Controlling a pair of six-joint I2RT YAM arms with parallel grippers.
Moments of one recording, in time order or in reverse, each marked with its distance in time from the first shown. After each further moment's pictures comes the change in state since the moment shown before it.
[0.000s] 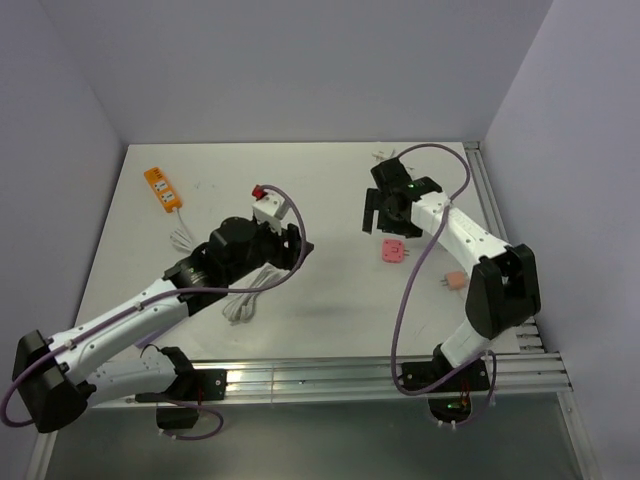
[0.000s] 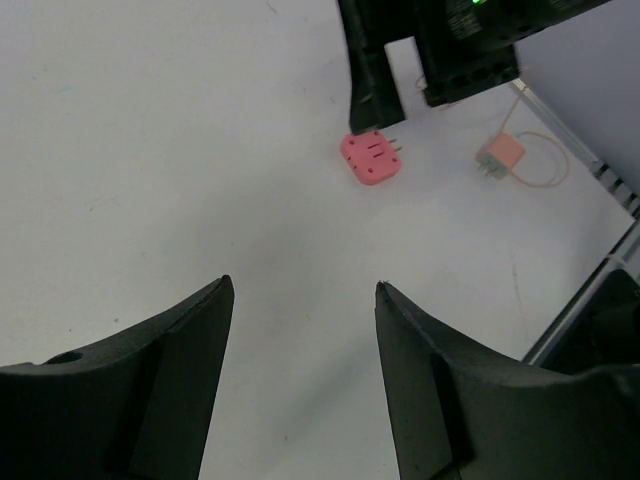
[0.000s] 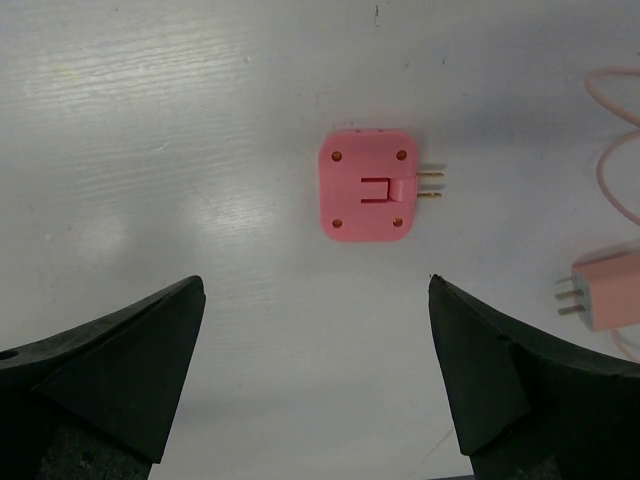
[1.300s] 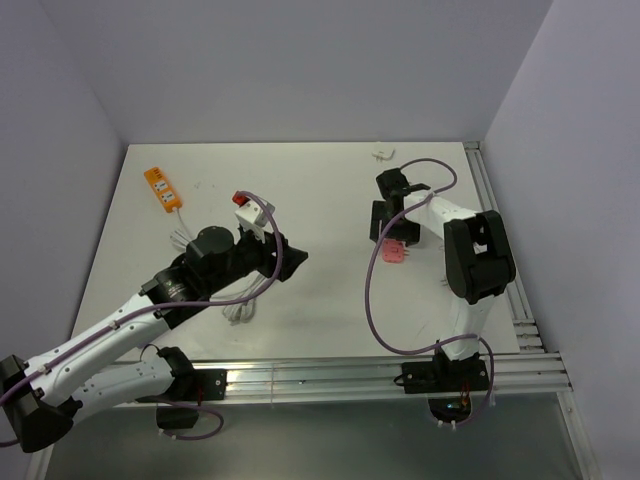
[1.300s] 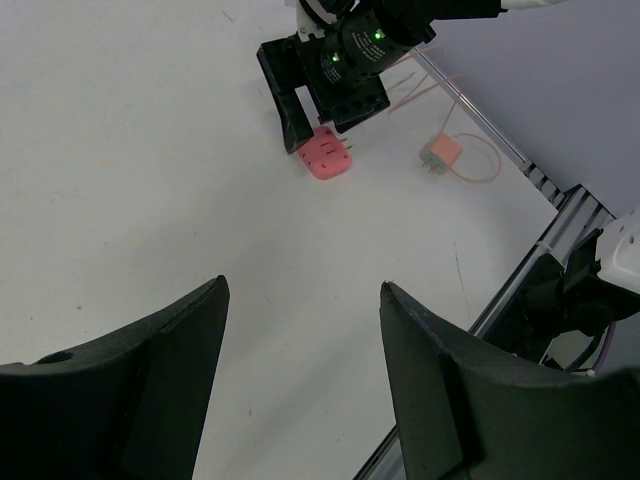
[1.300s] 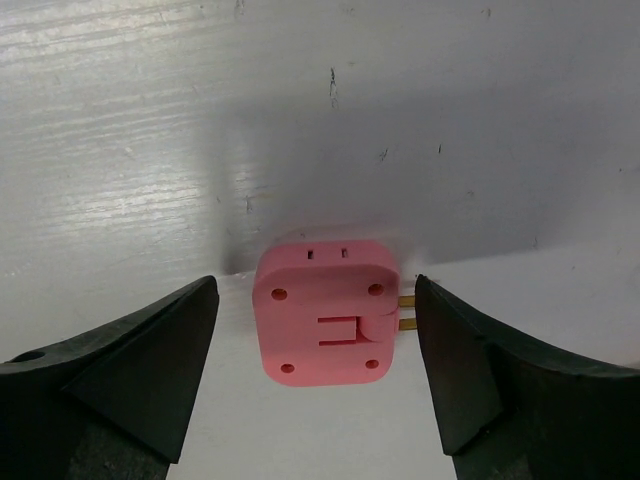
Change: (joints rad) left arm 0.000 -0.166 -0.040 -0.058 0.077 -0.068; right arm -0.116 0.277 -0.047 0.206 -0.056 -0.101
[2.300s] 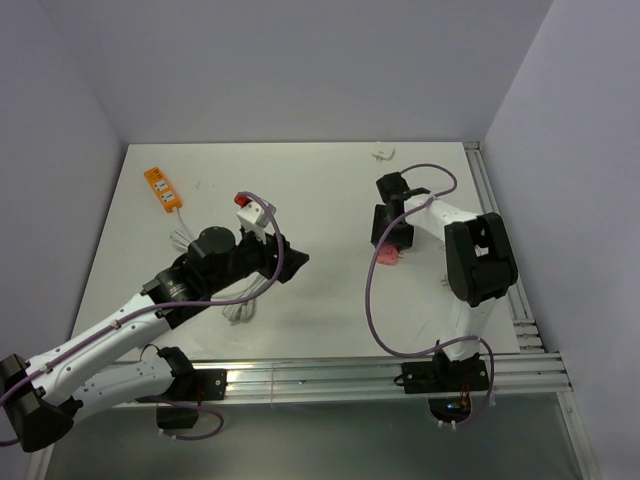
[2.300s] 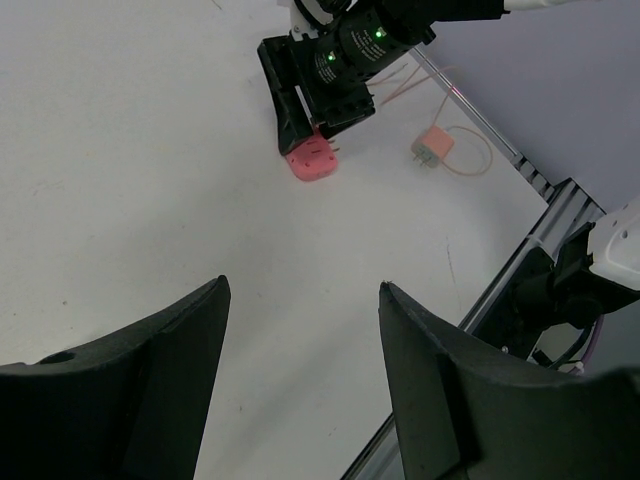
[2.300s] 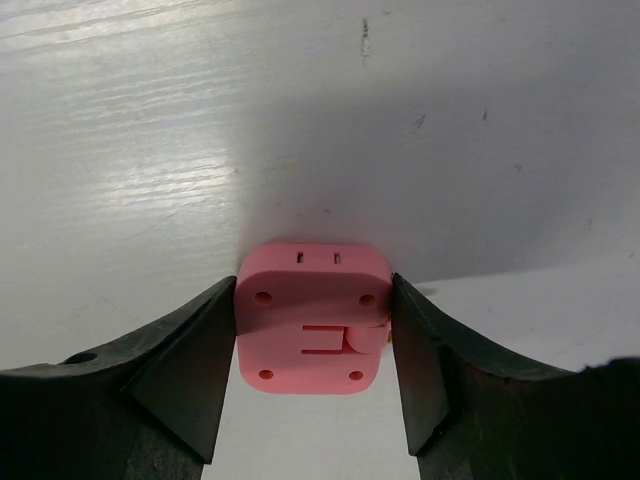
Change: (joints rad) left arm 0.000 0.005 -0.006 -0.003 0.020 -0.013; right arm 0.008 -0.015 -0.052 0.026 -0.059 0.034
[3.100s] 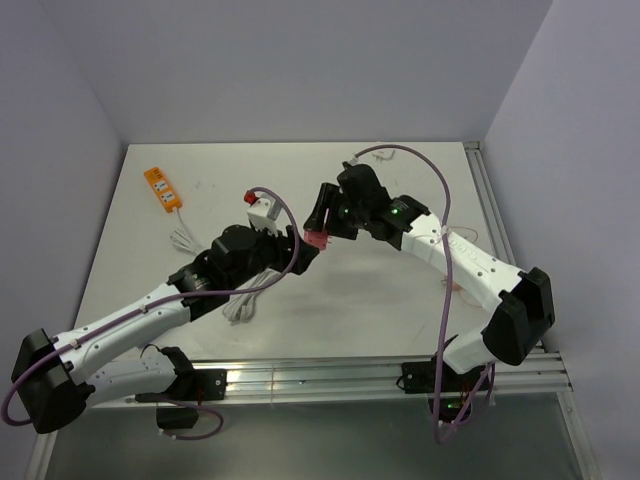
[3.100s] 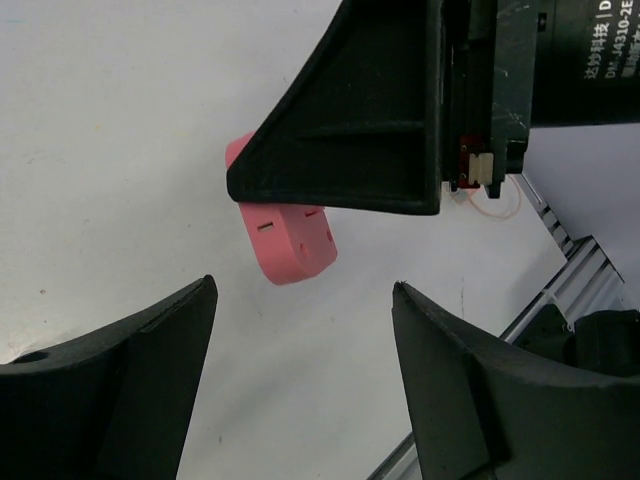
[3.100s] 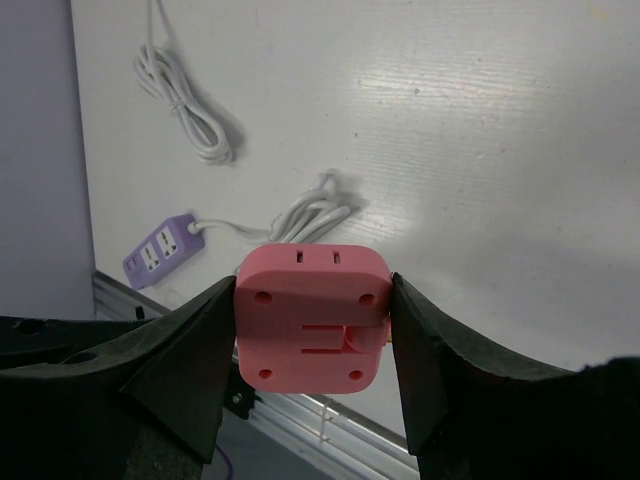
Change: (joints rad) left arm -0.008 0.141 -0.038 0.141 -0.107 -0.132; right arm 0.408 -0.388 0.104 0.055 -0.177 0.359
